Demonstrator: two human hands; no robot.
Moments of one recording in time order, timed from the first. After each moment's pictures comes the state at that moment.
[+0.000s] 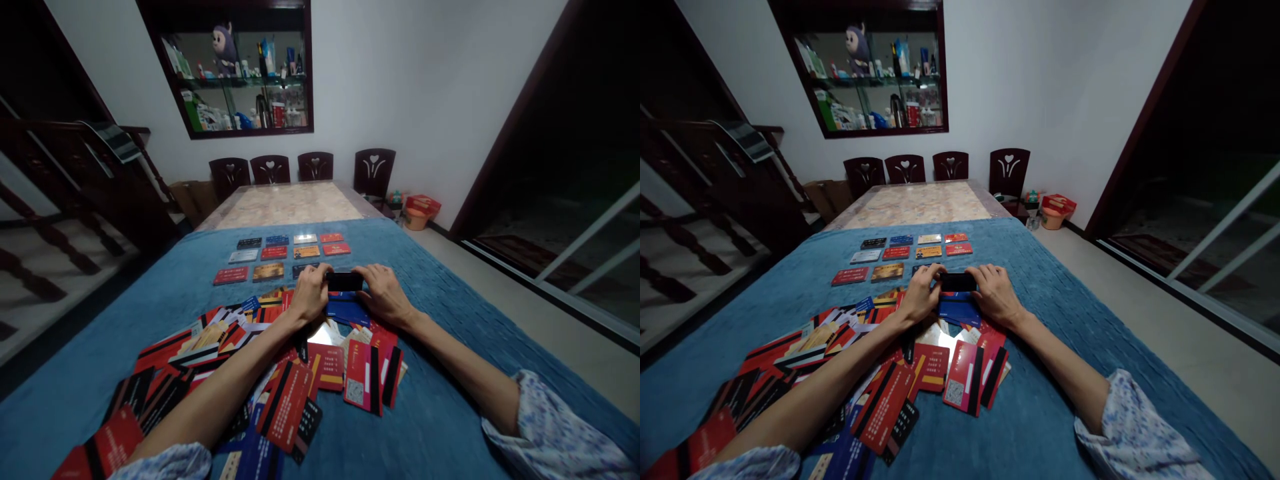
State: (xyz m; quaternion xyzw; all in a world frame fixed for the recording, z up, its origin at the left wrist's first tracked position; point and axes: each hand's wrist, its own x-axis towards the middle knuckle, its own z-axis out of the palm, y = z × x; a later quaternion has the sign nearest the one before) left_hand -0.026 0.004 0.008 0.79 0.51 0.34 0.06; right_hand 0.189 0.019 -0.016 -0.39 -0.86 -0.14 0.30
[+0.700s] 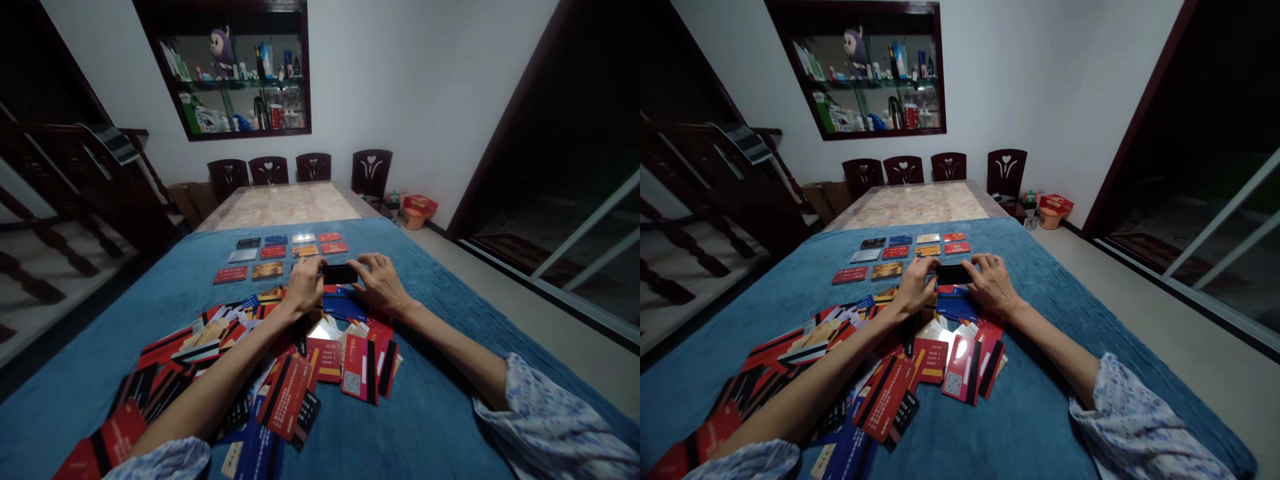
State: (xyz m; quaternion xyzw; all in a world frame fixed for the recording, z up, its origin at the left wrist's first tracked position) left_hand -0.029 0.000 0.028 0.80 0.51 0.33 0.01; right_hand 0.187 0.020 -0.001 -0.39 -0.84 -0.25 0.28
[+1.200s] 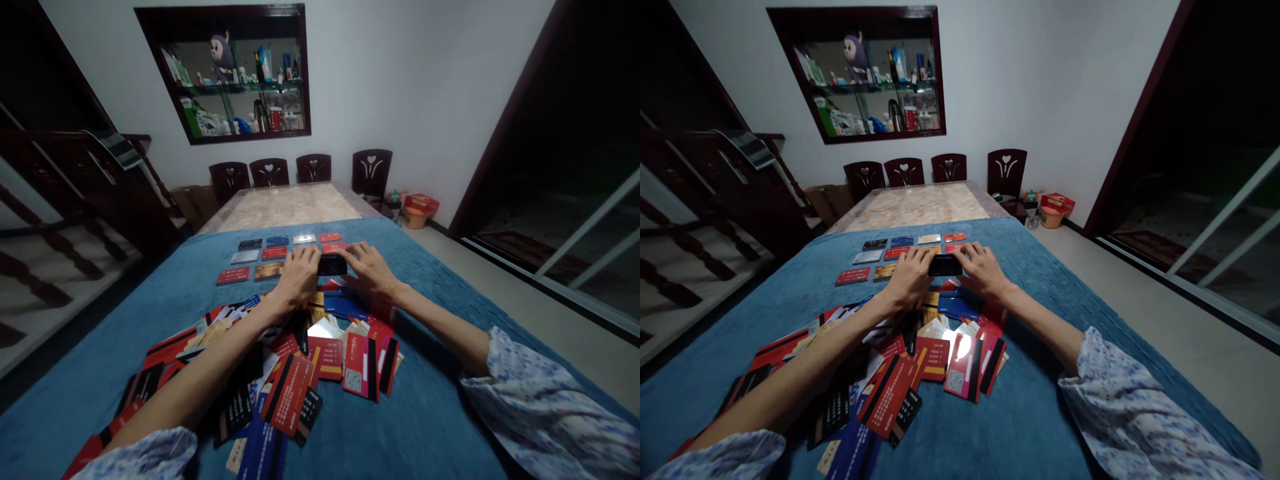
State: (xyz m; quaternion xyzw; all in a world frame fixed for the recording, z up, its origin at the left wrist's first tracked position) left_hand -0.043 0.001 0.055 0.83 0.52 0.12 -0.15; right_hand 0.168 0.038 0.024 -0.39 -0.87 -0.21 0.22
